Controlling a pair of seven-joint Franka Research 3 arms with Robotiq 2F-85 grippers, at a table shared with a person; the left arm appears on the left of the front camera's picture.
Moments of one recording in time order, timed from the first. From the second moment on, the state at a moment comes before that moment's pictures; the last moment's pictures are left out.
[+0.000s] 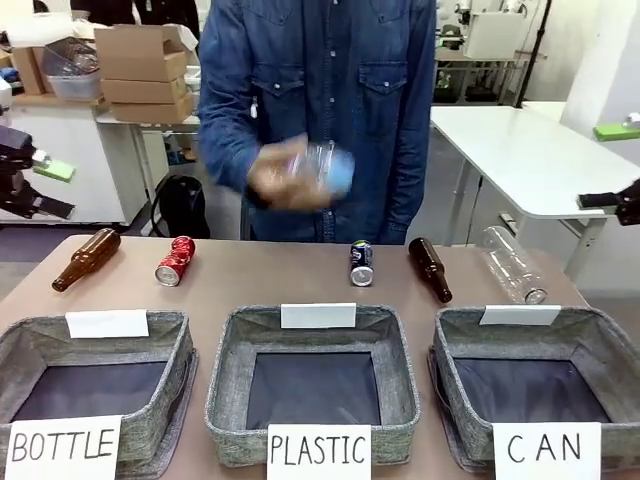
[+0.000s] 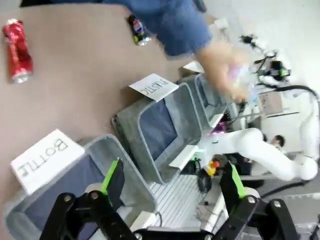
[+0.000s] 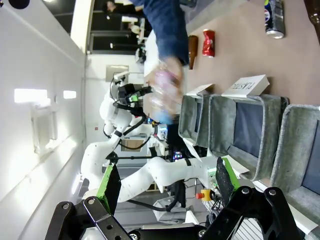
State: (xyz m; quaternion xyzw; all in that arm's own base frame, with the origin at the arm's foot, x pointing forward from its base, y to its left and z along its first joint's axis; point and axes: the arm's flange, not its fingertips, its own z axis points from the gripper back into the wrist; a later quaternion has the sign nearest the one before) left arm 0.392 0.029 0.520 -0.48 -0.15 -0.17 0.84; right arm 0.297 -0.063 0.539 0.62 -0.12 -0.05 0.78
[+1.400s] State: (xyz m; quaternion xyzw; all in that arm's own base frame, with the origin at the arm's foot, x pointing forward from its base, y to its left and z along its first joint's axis) left arm 0.420 0.065 0.499 -0.43 -0.12 -0.13 0.88; right arm 0.297 -0.064 0.541 0.62 -0.13 -0.05 0.78
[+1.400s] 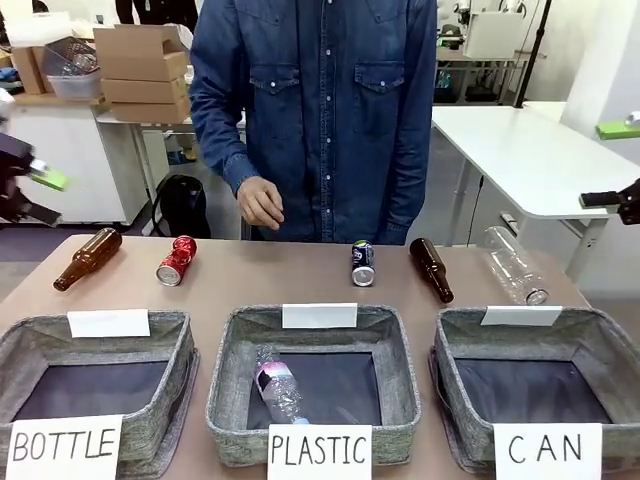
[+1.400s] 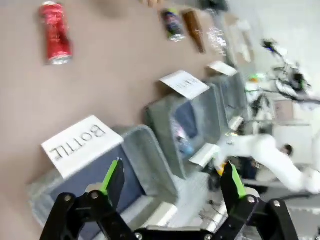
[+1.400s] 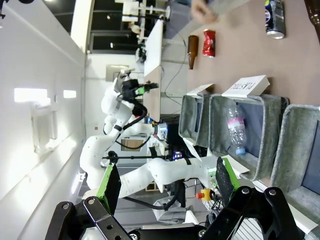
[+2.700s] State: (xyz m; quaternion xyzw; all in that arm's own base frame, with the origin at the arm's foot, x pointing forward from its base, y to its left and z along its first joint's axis) left arm 0.608 -0.056 0.322 -0.11 -0.09 -0.11 0.98; right arm 0.297 -0.064 0.541 0.62 -0.12 -0.05 0.78
